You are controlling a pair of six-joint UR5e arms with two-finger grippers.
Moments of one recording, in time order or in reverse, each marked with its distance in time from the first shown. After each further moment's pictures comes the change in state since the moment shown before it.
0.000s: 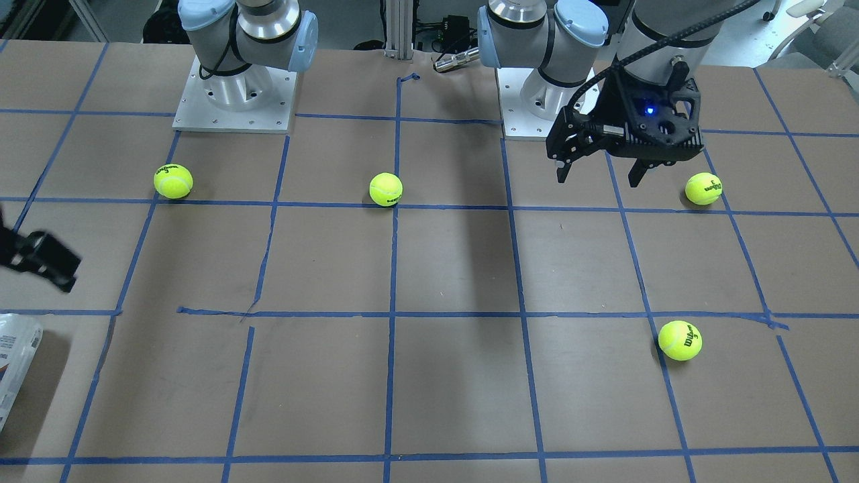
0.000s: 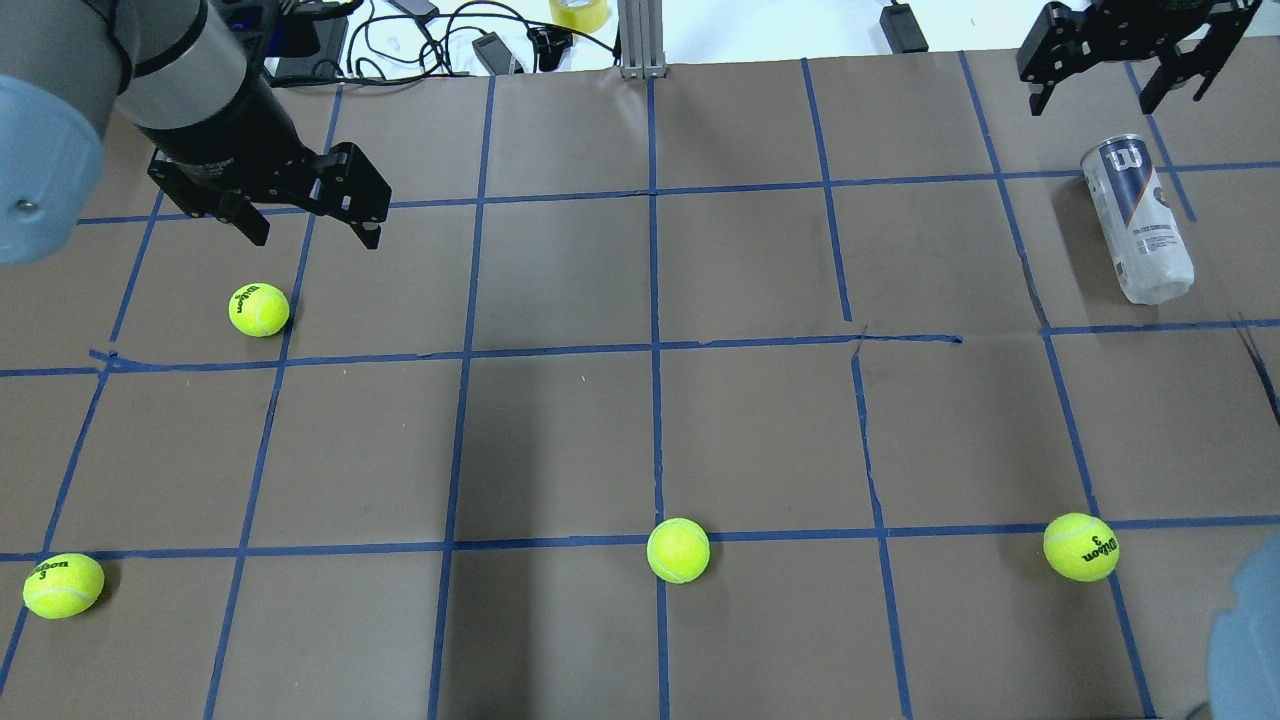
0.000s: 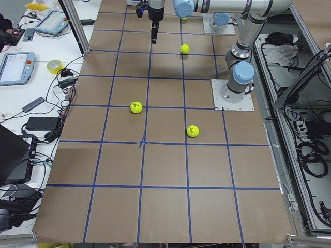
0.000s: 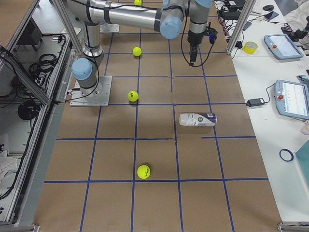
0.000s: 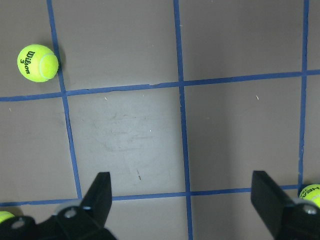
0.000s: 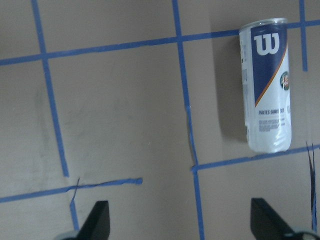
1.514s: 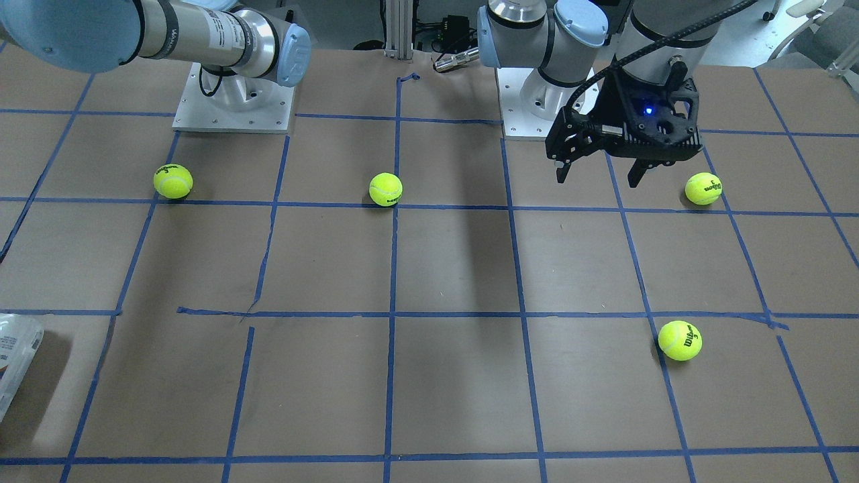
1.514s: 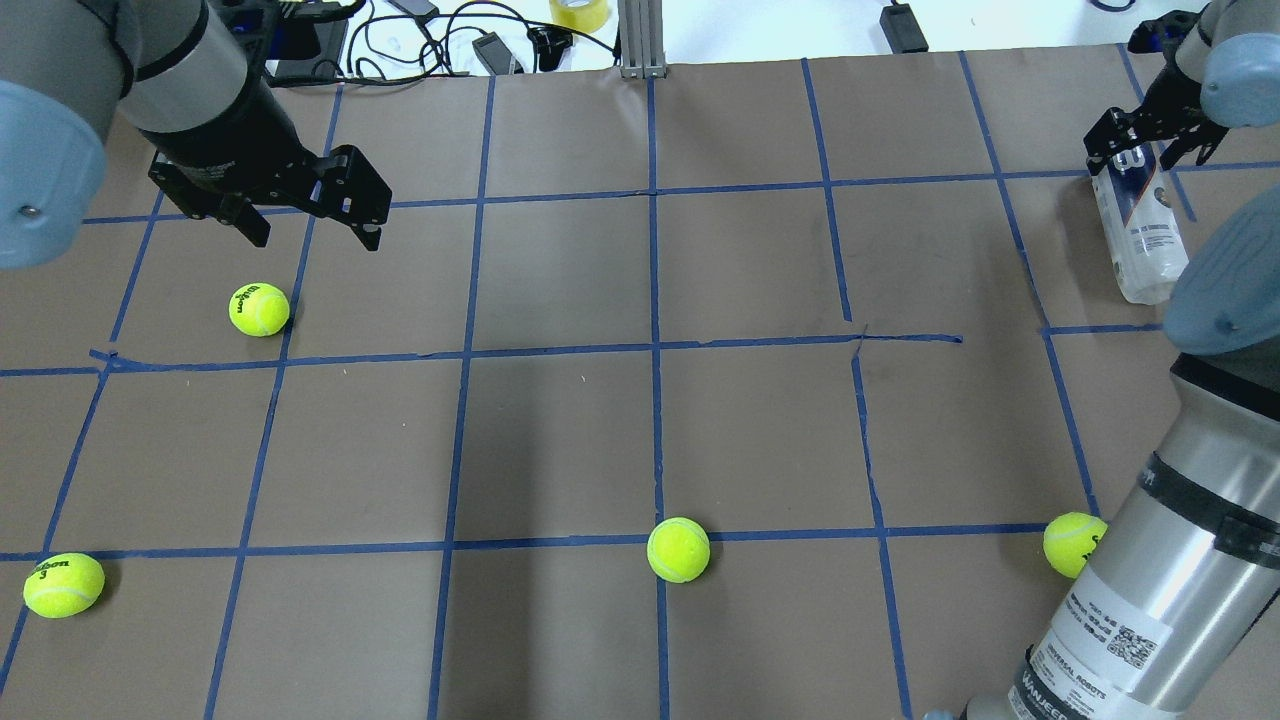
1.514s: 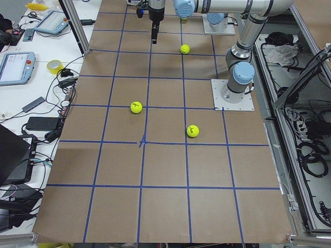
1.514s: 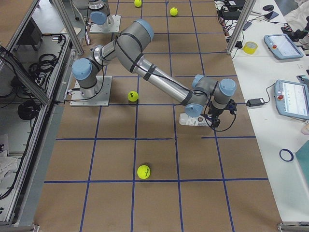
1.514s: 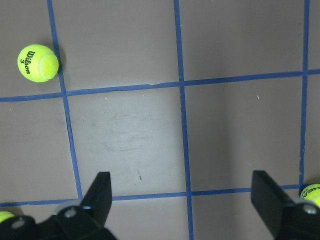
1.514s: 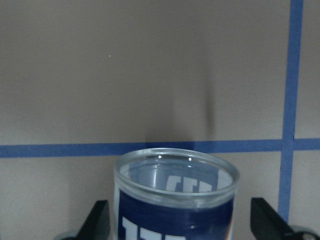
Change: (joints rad) left arm -0.001 0.003 -0.009 0.008 0.002 0.001; right arm -0.202 0.522 -0.211 -0.318 0.052 -0.343
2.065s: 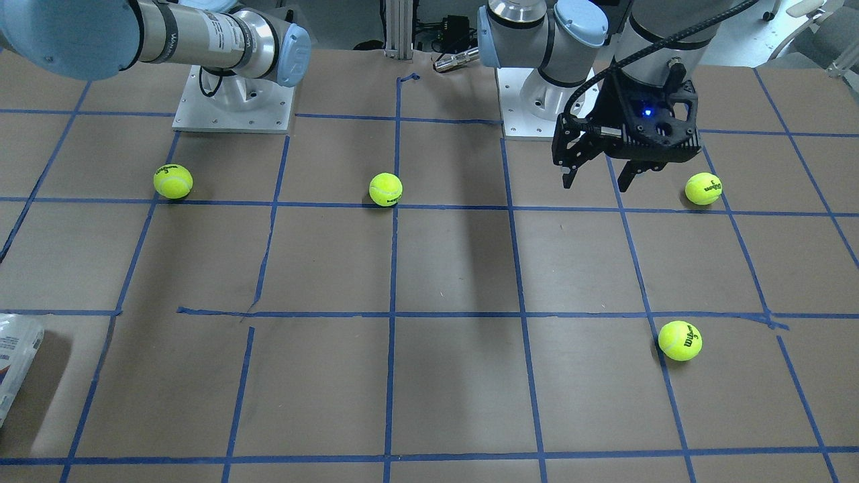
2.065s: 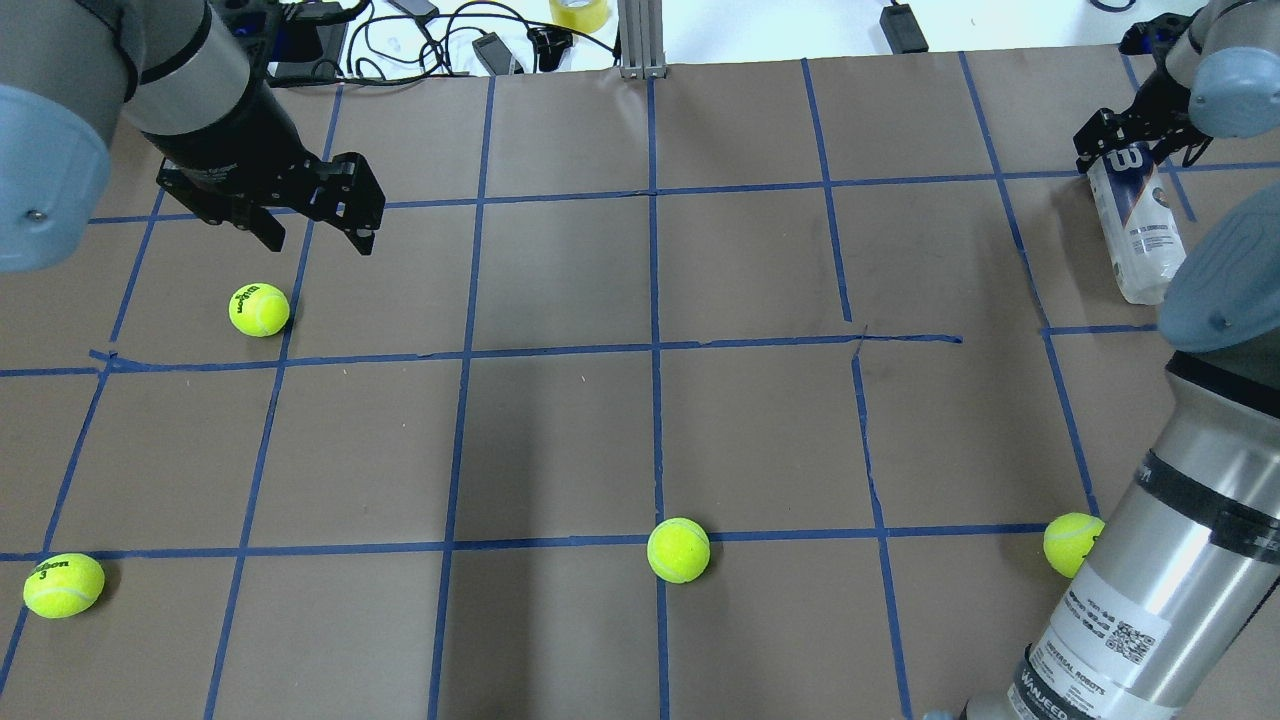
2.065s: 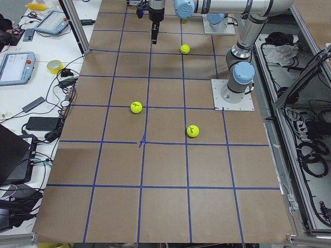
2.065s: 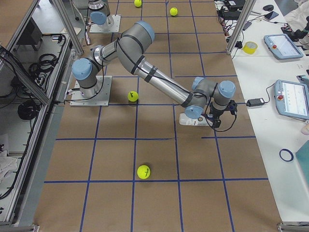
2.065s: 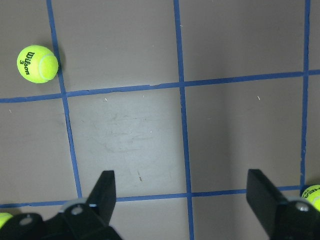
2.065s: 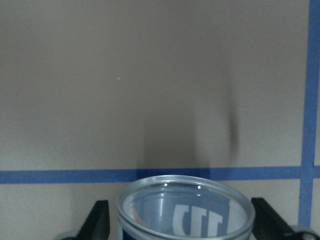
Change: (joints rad) left arm -0.001 -0.001 -0.003 0.007 0.001 0.002; right arm 0.000 0.019 0.001 -0.056 0.033 -0.005
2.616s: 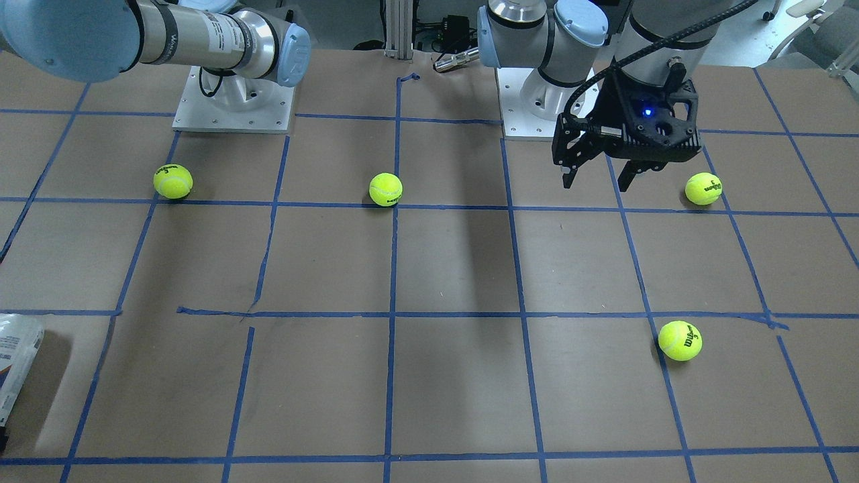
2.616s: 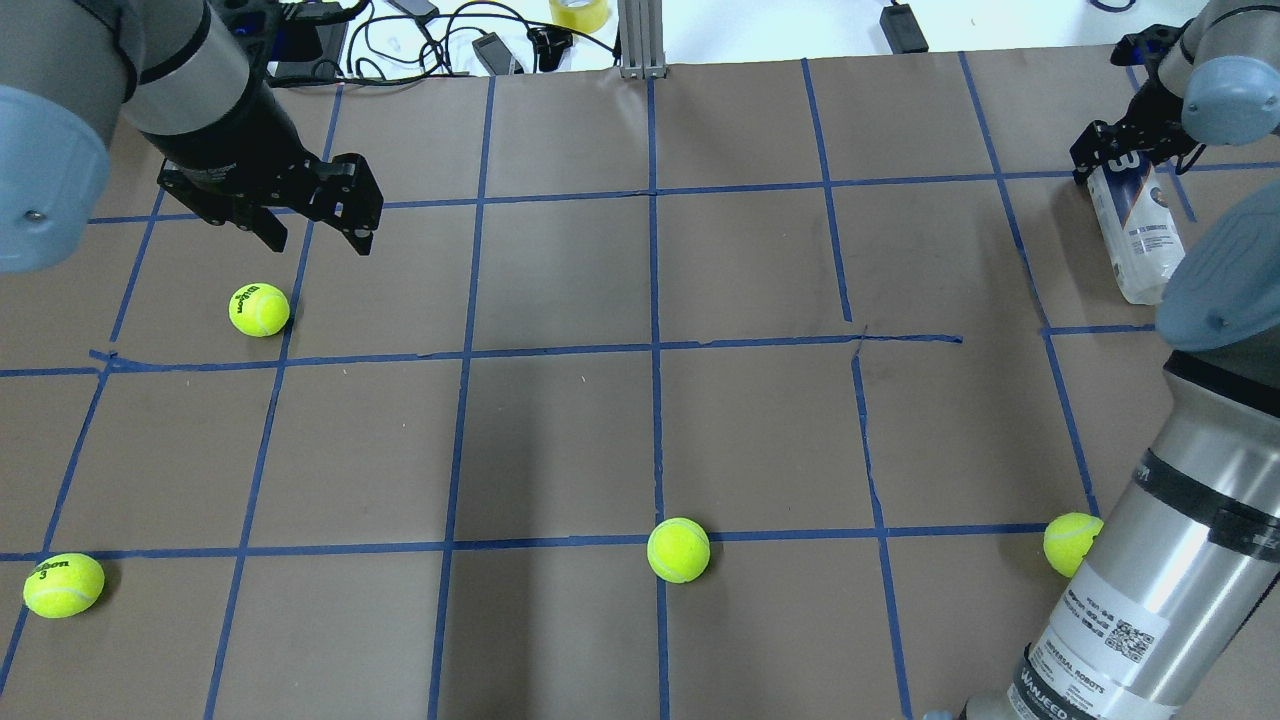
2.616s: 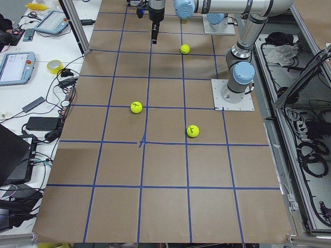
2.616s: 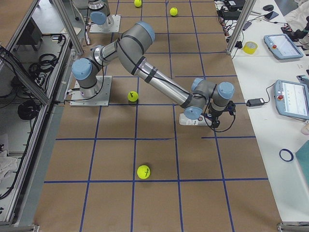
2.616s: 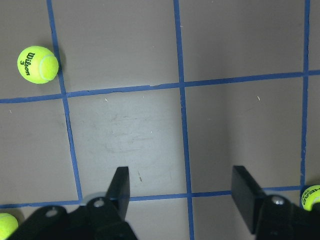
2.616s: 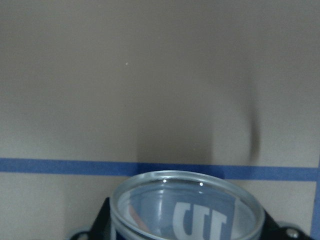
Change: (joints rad) left arm 0.000 0.001 0.000 0.000 0.000 0.000; right arm 0.002 0.001 0.013 0.008 -0.004 -0.068
